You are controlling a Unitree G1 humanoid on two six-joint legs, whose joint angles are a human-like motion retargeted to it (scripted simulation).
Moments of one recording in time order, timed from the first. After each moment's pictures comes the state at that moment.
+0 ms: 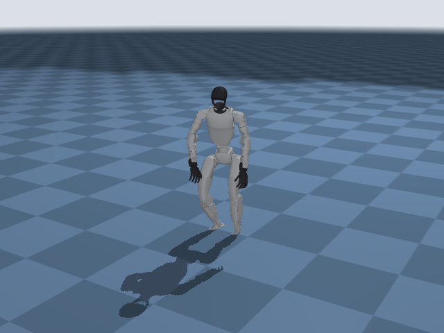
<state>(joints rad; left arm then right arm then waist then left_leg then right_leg) -0.35 0.33 -0.60 1.07 0.09 -0.09 0.27 -0.63 -0.42 1.01 0.97 -1.12 0.14 -0.44 0.15 -0.18 0.14 -0.35 -0.23 -0.30 0.21 -0.32 -0.06 -0.50 -0.28 -0.36 0.76 -0.59 0.00</state>
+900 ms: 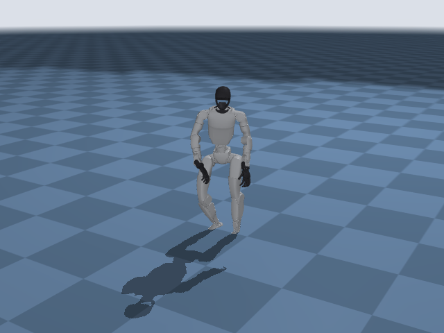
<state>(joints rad) -0.39 0.35 -0.61 1.01 0.09 -0.09 0.32 -0.67 -0.37 1.13 1.04 -1.35 0.24 -0.52 0.21 -0.20 0.14 -0.26 -0.17 -0.40 -0.04 -0.19 -0.12 -0.46 -0.28 -0.44 0.73 -0.57 -0.01</state>
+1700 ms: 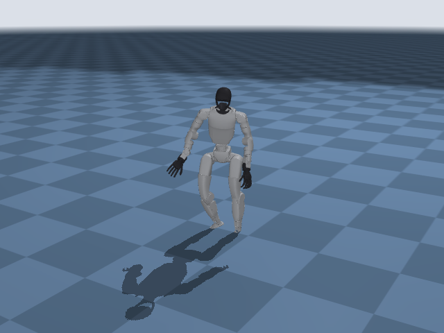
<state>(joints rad) -0.36 0.40 -0.59 1.01 0.08 -0.10 0.35 -0.32 -0.46 0.60 1.19 -0.76 0.32 -0.72 0.15 -0.16 0.16 -0.26 -0.08 -0.39 -0.03 -0.23 -0.13 -0.41 -0.15 -0.44 0.59 -0.49 -0.04</state>
